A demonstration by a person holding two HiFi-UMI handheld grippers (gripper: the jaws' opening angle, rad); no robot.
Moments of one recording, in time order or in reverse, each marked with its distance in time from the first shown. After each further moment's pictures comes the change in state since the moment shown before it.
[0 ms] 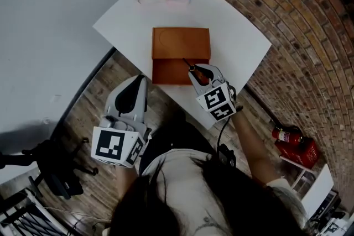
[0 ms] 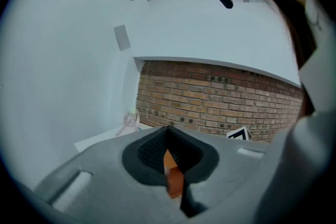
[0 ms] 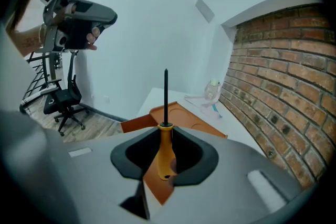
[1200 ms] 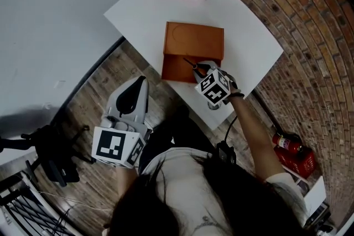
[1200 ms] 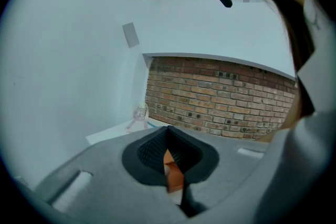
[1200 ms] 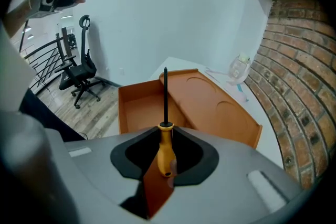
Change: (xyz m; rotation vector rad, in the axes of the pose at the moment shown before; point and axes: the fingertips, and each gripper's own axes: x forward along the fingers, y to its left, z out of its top) left arm -0.017 0.025 -0.017 -0.029 0.050 0.085; right arm 0.079 0.019 -0.063 -0.148 0.289 0.183
